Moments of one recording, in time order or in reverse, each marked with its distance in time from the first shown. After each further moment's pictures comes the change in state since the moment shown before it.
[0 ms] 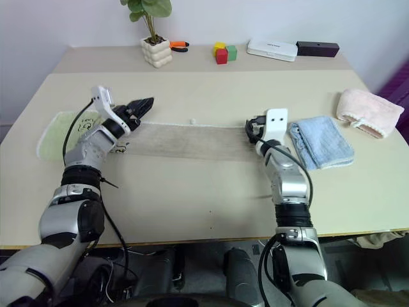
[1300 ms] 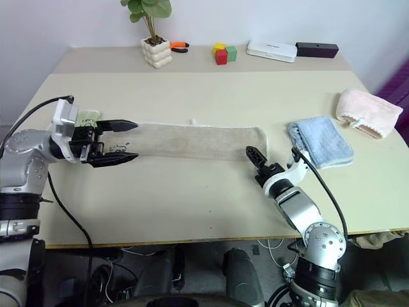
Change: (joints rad) left arm 0.337 0.394 -0.141 -0.502 -0.085 -0.001 -0.751; right arm 0.433 0.115 -0.192 -0.506 1.153 0.459 -0.507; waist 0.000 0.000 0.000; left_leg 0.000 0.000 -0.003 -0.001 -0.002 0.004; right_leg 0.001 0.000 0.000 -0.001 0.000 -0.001
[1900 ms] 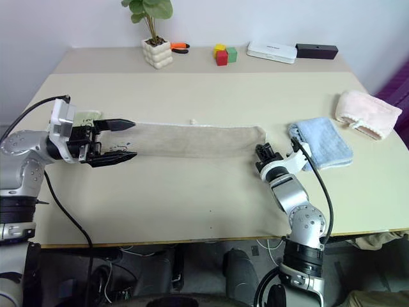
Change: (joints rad) left arm 0.025 0.013 0.001 -0.024 -0.014 0.000 0.048; right arm -0.142 0.041 0.032 0.157 -0.199 -0.184 -0.014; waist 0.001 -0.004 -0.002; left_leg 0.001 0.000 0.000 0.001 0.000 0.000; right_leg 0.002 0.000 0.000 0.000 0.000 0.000
